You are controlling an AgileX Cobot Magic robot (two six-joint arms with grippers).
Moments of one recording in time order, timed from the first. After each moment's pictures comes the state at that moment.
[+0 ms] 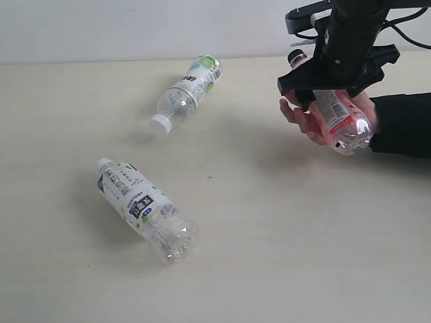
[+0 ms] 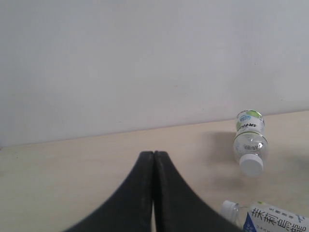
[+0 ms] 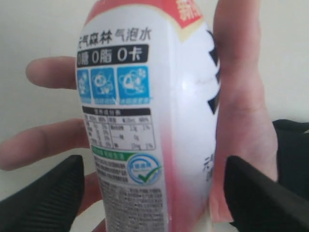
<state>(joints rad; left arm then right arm) -0.01 0.01 0.00 0.09 0.08 0.00 0.36 1.92 -1.41 -0.31 0.87 0.33</state>
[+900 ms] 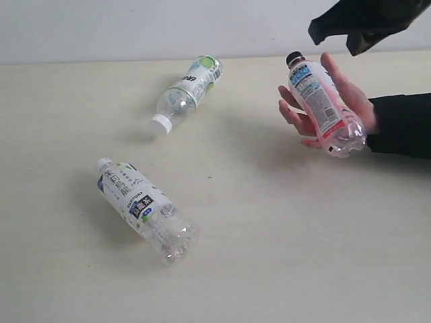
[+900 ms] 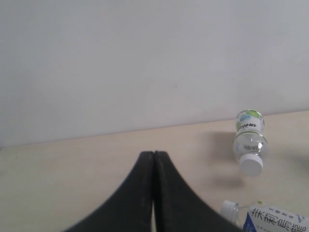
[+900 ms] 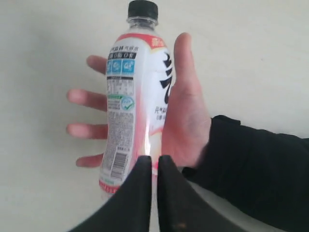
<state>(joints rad) -0.01 0.01 0.00 0.09 0.08 0.00 0.36 1.61 -1.39 -0.21 1.00 0.08</state>
